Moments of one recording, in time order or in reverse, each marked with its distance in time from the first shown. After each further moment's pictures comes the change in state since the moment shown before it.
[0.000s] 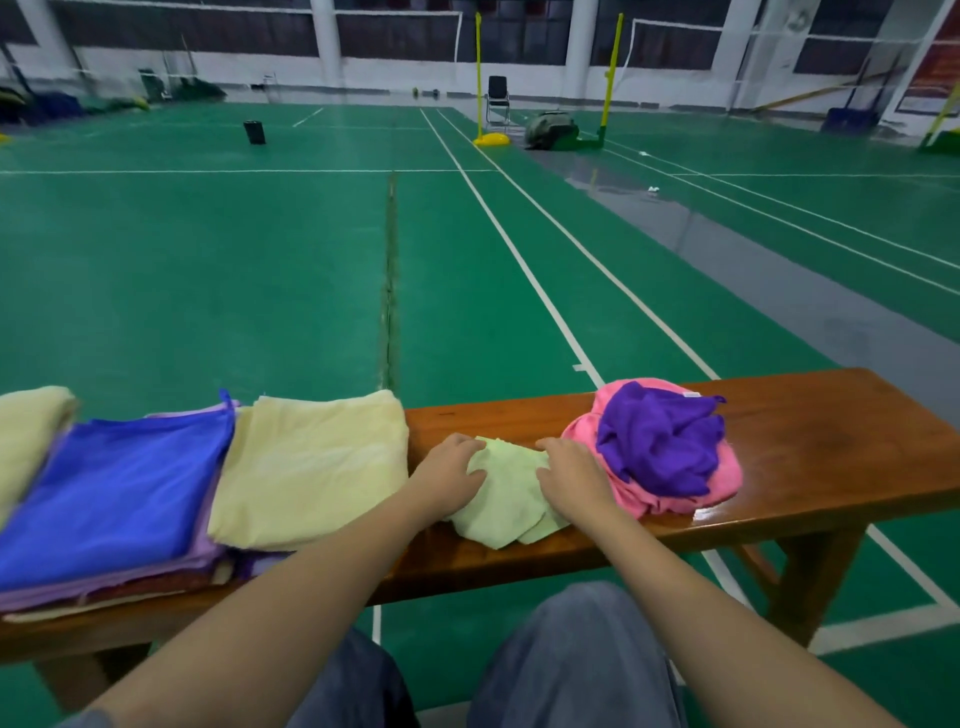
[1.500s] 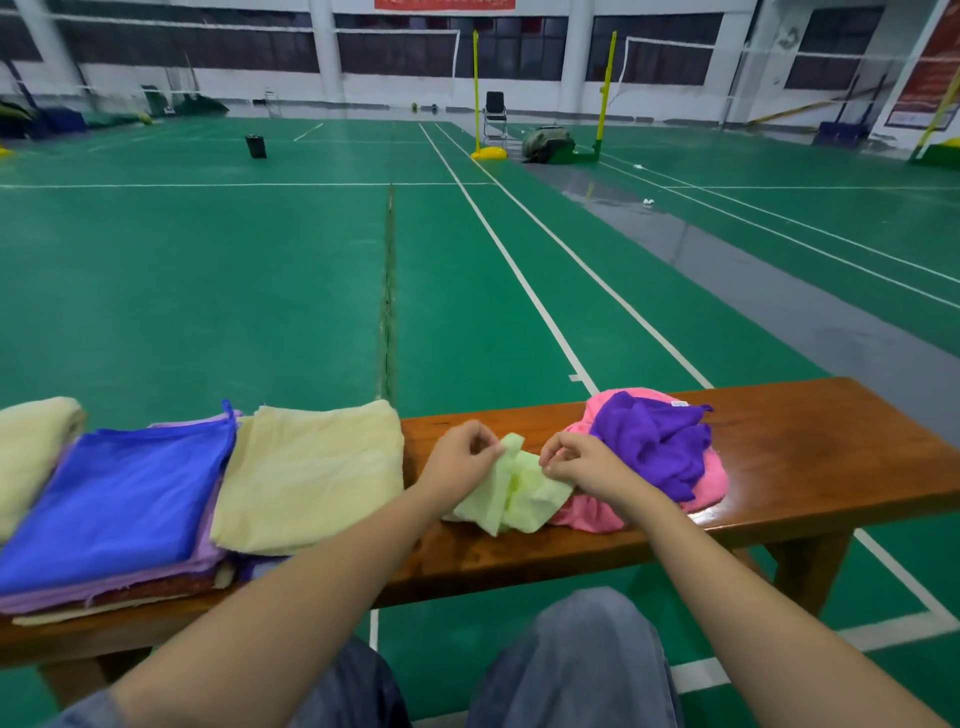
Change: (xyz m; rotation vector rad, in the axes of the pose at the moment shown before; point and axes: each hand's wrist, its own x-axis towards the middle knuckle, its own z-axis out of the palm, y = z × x) left_hand -0.010 0.037 -0.011 -0.441 0.214 0.041; right_hand -0.013 0.009 -0.059 0.670 -0.302 0.061
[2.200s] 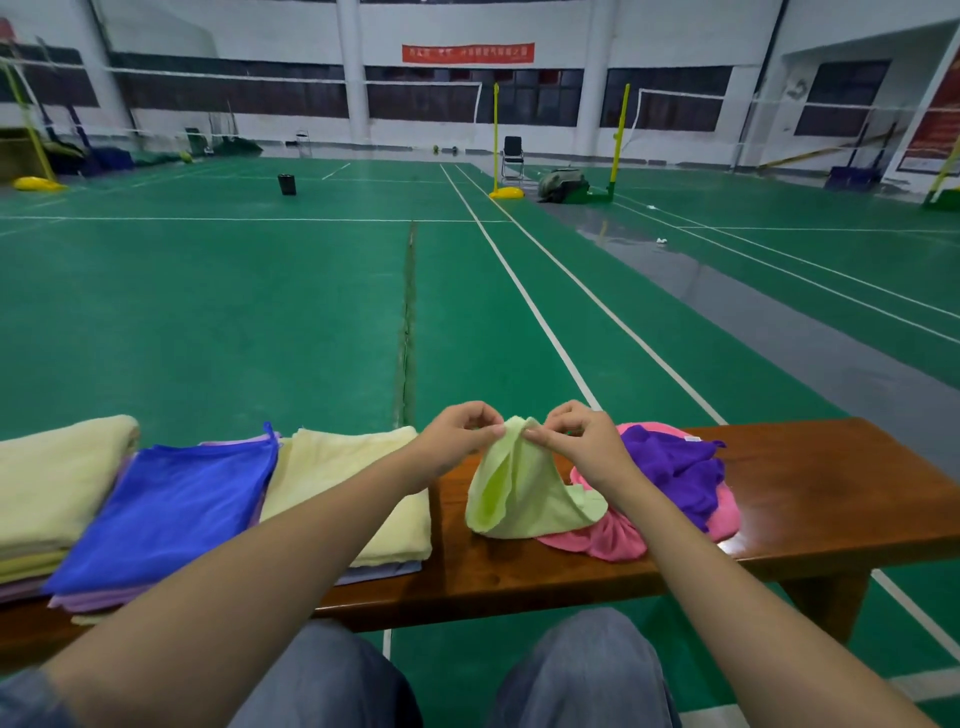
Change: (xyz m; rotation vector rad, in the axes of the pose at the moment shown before) left_hand 0.002 0.030 -0.069 -0.275 -0.168 0.066; right_hand -0.006 -0.062 0.008 0.156 0.234 -0.387
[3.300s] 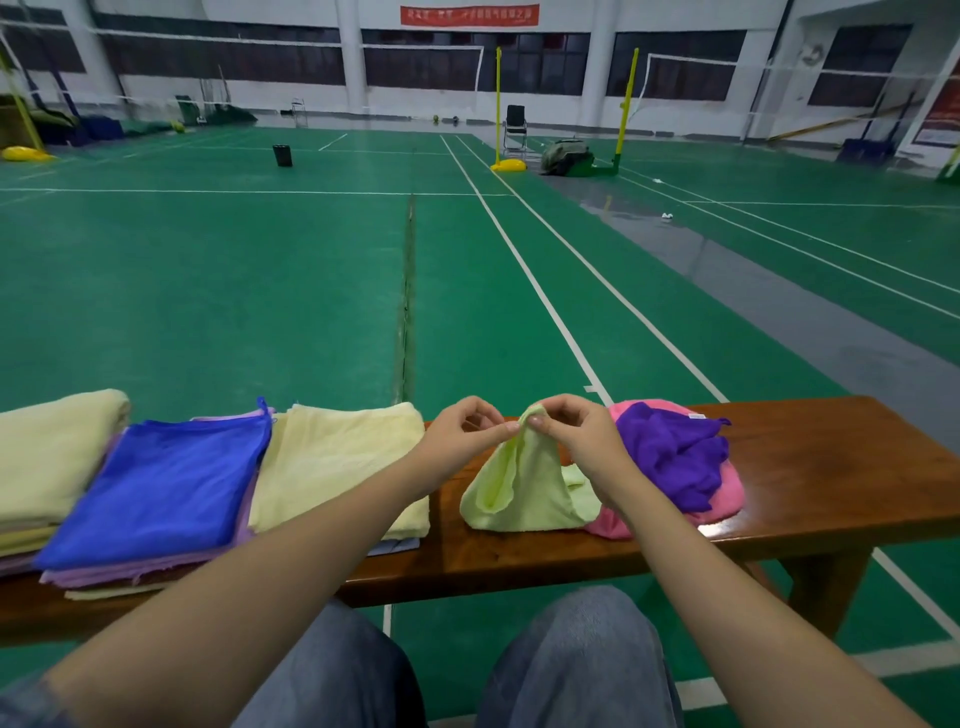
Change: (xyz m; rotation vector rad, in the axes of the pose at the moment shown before) left_hand -0.010 -0.022 0.016 0.000 0.098 -0.043; right_hand -0.007 0.019 0.012 0.211 -0.003 0.111
